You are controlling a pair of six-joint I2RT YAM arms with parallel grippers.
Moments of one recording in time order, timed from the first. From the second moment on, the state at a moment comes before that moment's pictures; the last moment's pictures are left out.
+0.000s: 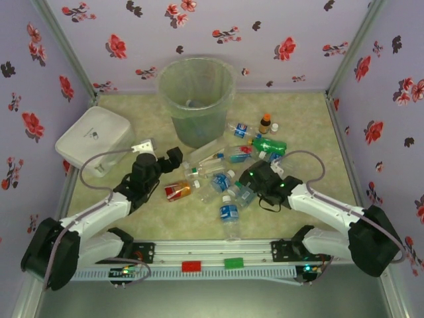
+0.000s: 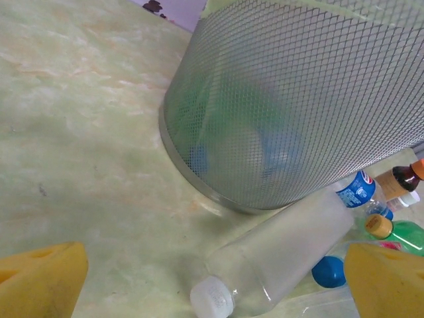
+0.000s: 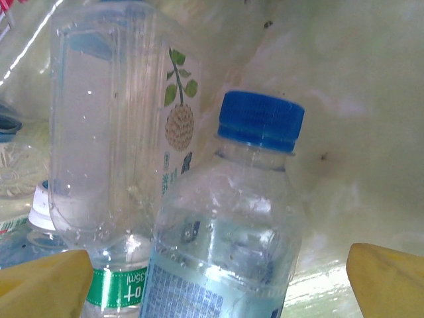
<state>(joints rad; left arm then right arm) -0.56 1.10 0.44 0.28 -0.24 -0.67 0.73 1.15 0.58 -0.48 0.19 1.23</state>
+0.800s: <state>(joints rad) -0.56 1.09 0.45 0.30 -0.22 -0.70 0.78 1.16 0.46 -0.39 0.20 1.35</state>
